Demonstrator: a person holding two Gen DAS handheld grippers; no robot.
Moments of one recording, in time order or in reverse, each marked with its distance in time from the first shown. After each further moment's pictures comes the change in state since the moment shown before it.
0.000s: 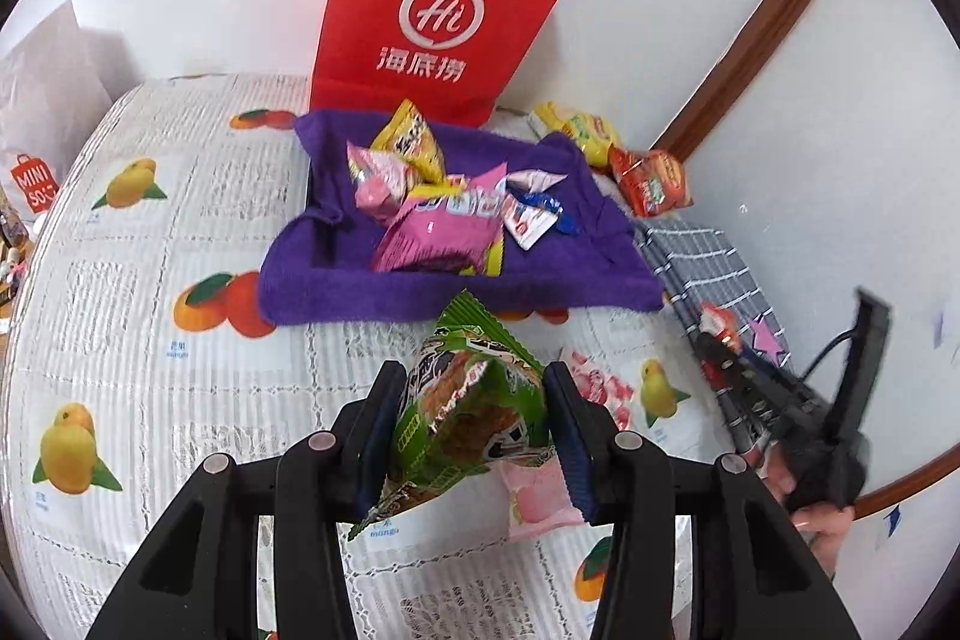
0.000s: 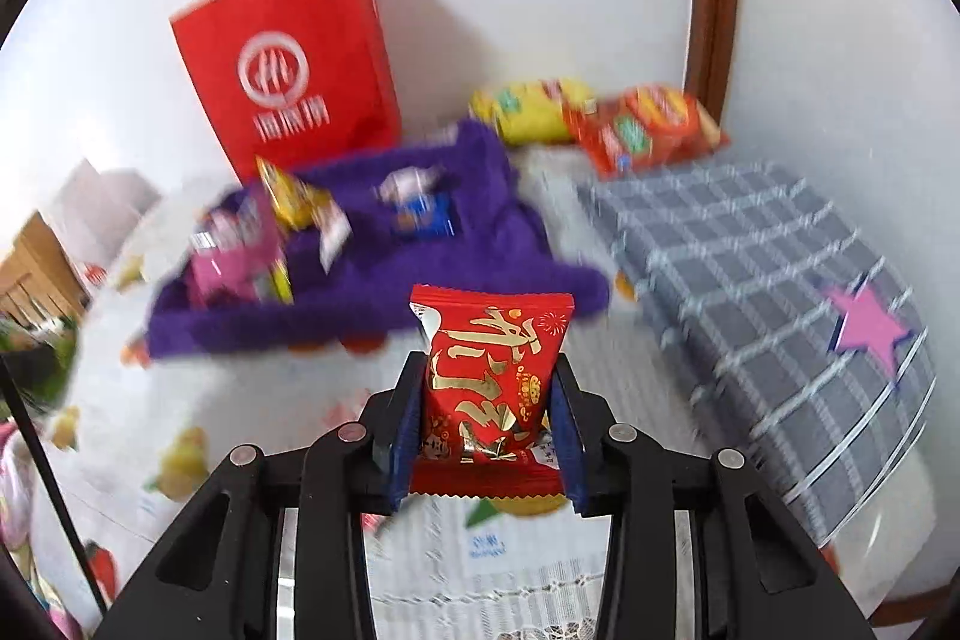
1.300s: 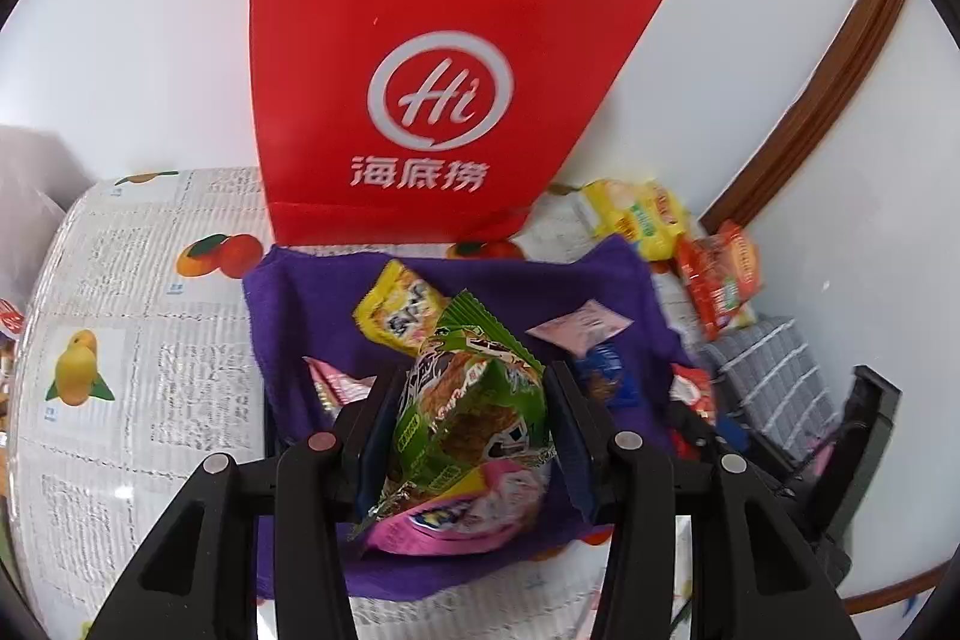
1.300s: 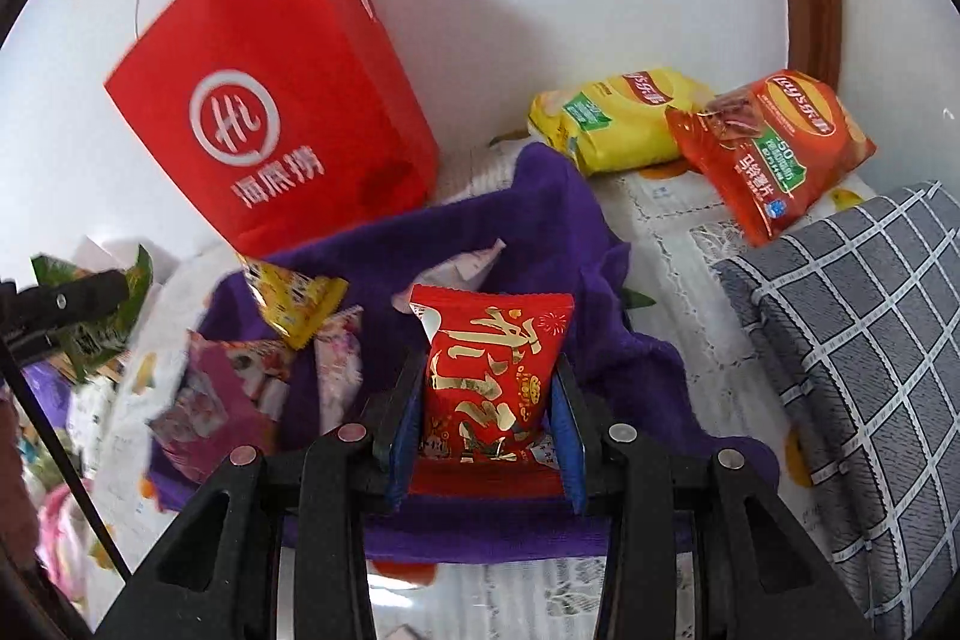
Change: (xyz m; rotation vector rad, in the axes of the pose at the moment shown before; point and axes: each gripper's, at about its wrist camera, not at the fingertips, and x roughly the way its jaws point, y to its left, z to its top) left arm 0.106 -0.009 0.145 0.016 -0.011 0.116; right arm 0.144 0.006 0.078 0.082 0.056 0.169
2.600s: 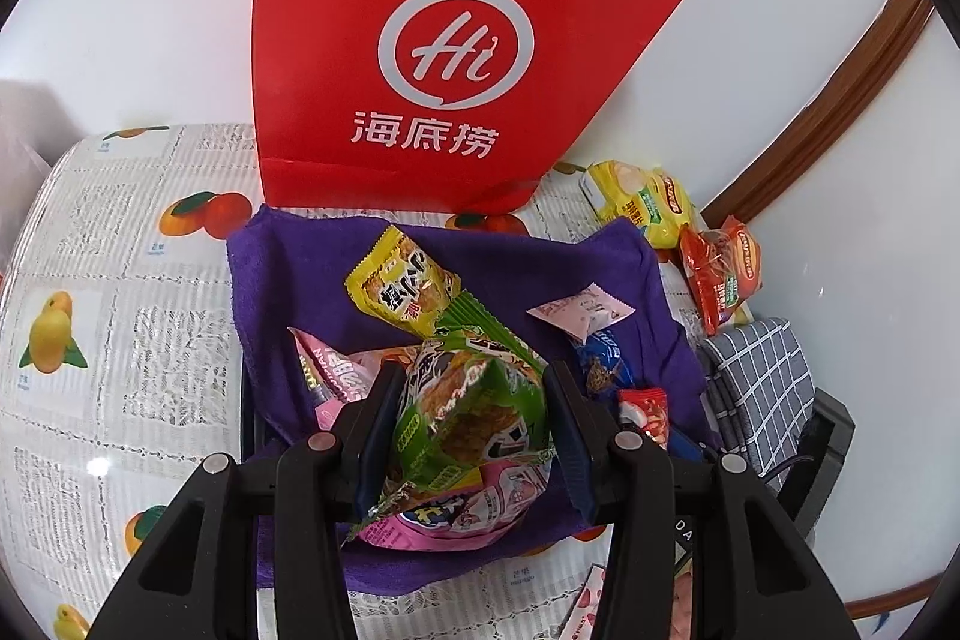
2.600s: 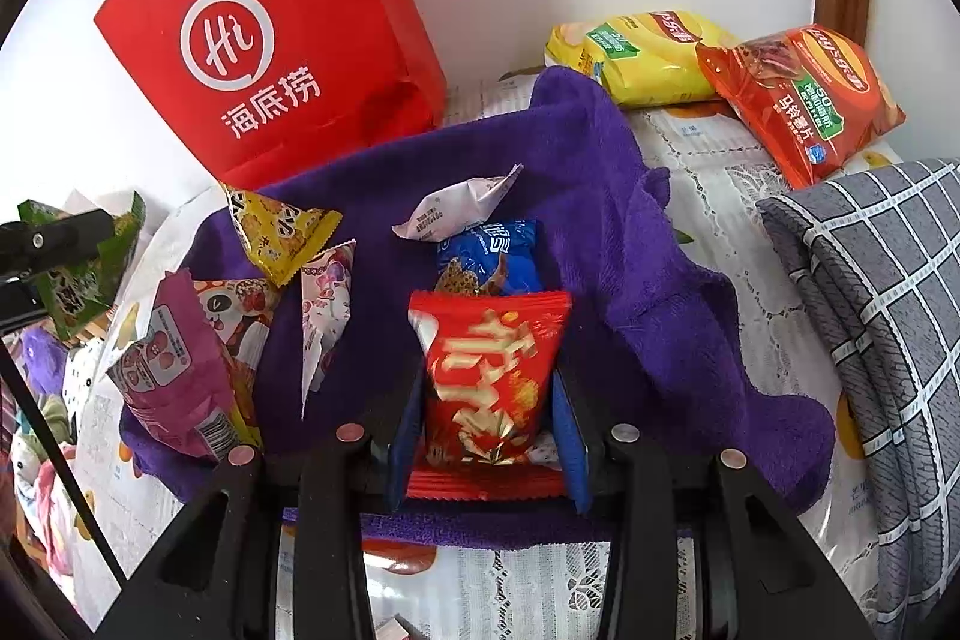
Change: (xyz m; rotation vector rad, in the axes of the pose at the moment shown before) left arm 0.017 0.007 -0.002 -0.060 0.059 -0.046; right arm 0.028 0.010 -0.014 -0.025 0.094 0.020
